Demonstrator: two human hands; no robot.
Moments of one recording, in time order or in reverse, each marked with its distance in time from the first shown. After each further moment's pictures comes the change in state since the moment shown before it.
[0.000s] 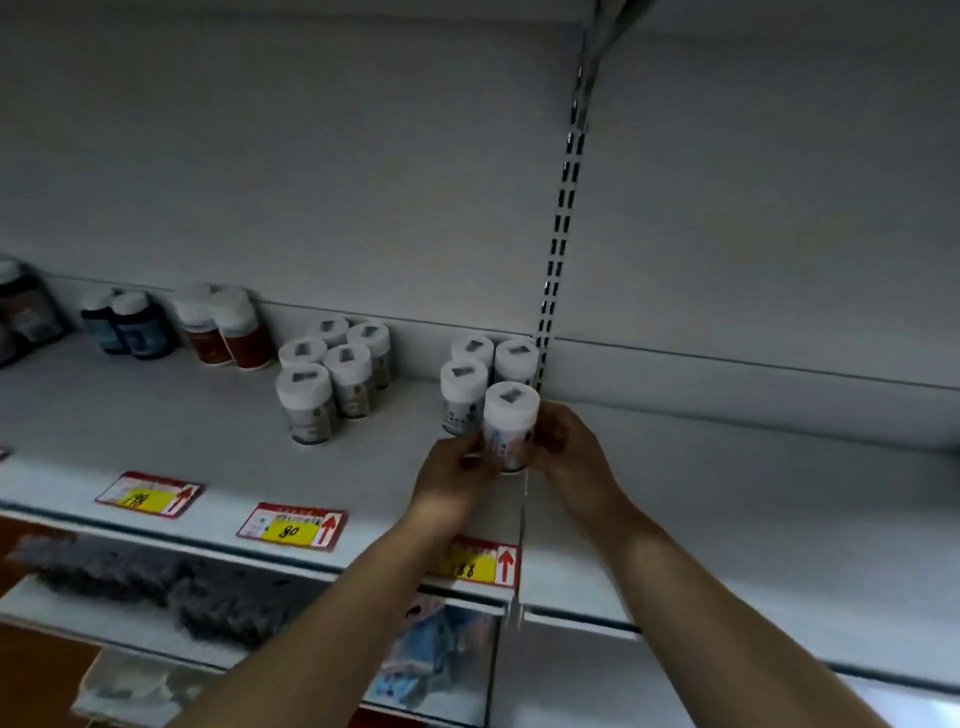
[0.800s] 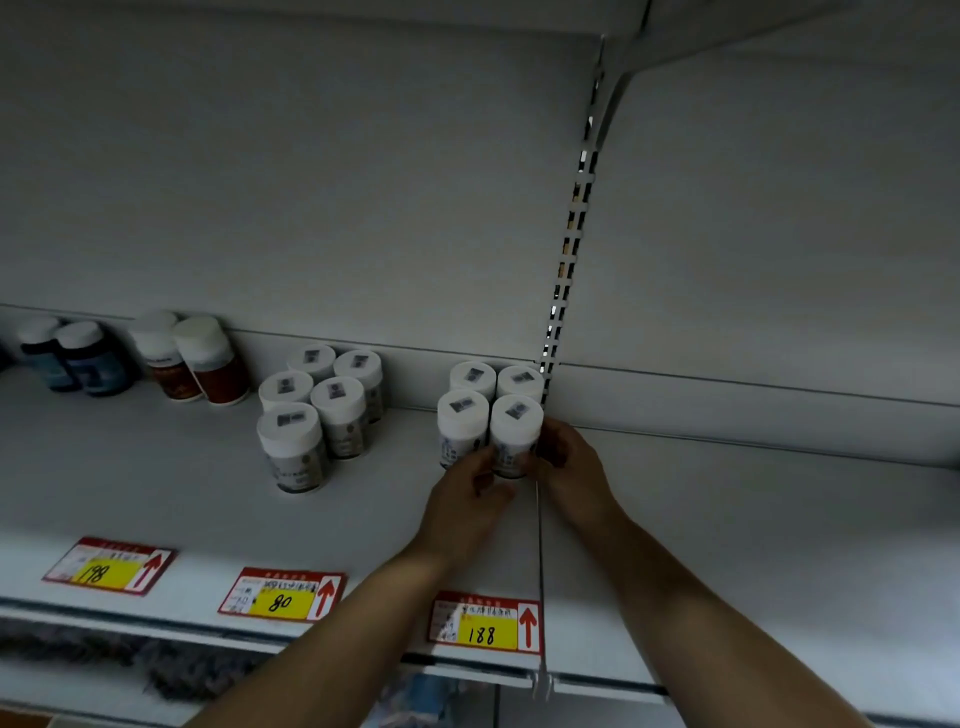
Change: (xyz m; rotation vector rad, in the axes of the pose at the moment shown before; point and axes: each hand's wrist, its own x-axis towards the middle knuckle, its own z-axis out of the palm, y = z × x) left_hand 0.036 -0.010 -0.007 0.045 -0.144 0.009; right_hand 0.048 0.028 0.006 -0.192 0.110 0.029
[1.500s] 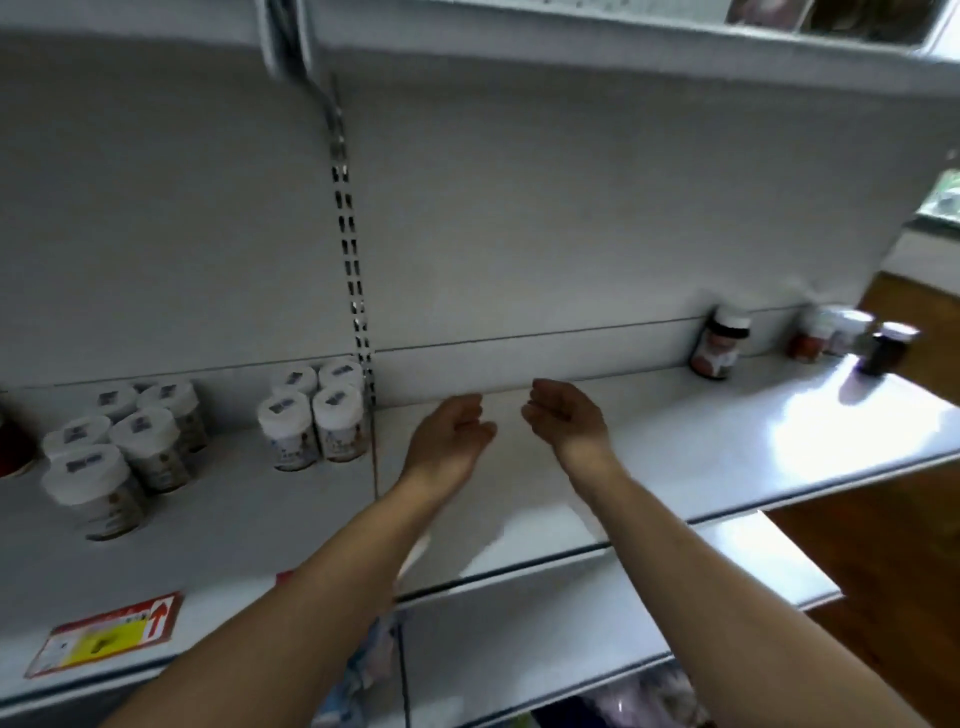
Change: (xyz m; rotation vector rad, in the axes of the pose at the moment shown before) left_hand -0.028 0.089 0.096 -0.058 -0.148 0.163; right_hand -0.094 -0.044 -0.139 0.135 0.414 0.068
